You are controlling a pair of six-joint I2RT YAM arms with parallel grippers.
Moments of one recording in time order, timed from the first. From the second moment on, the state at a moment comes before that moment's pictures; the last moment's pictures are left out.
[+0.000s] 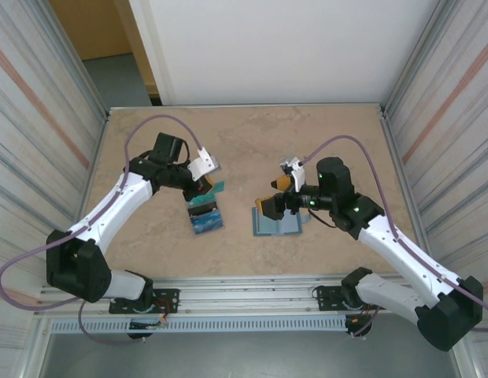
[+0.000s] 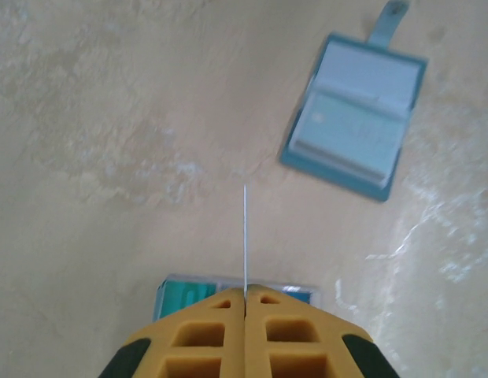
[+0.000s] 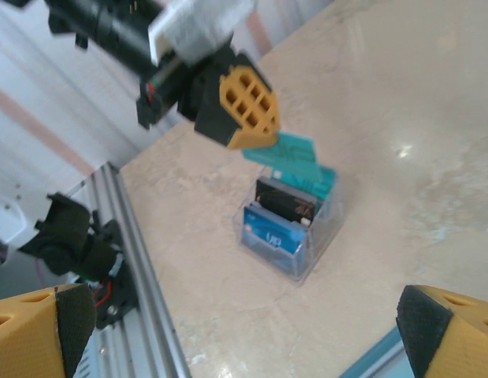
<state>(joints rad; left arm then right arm) -0.36 1.38 1.11 -0.72 0.49 0.66 0.58 0.97 0.83 -0.27 -0.56 0.22</state>
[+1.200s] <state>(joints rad) -0.27 1.51 0.99 -0.62 0.43 0.74 0.55 0.81 0.81 -0.32 -0.29 0.31</state>
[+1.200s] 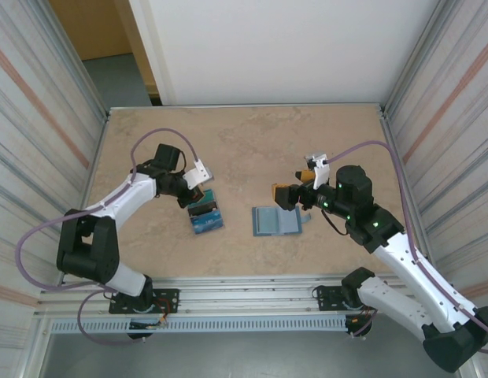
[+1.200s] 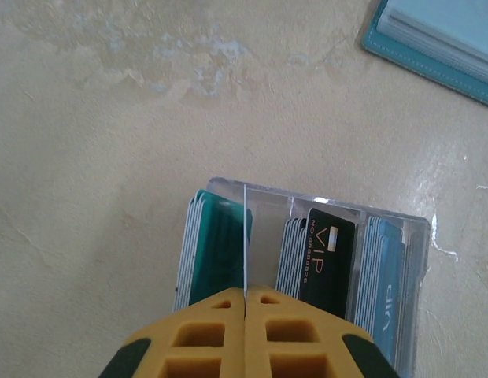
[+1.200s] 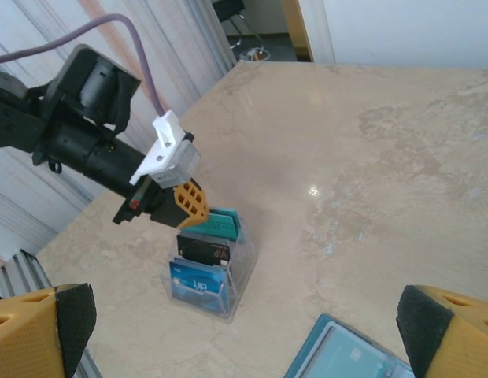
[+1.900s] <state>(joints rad) -0.28 1.60 1.06 -0.59 0.44 0.73 0.54 0.81 0.81 -0.29 -0.31 0.33</state>
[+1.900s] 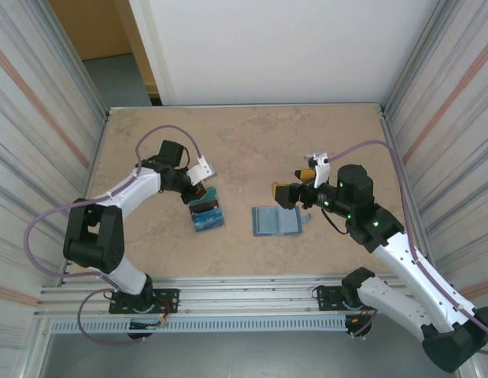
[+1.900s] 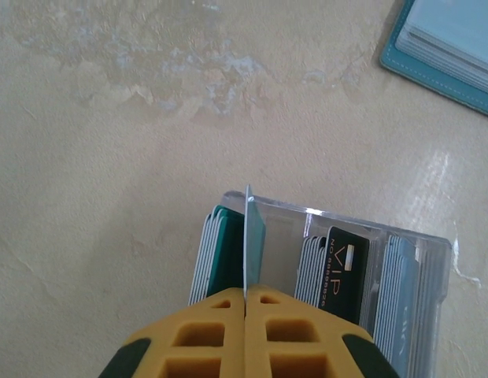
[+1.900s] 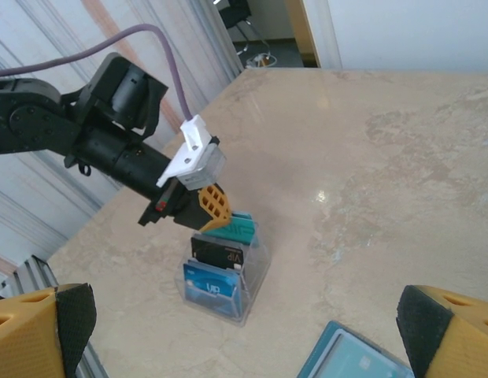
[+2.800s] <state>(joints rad) -0.32 1.83 1.25 -0.40 0.44 0.63 0.52 0.81 0.80 -0.30 -0.31 0.33</state>
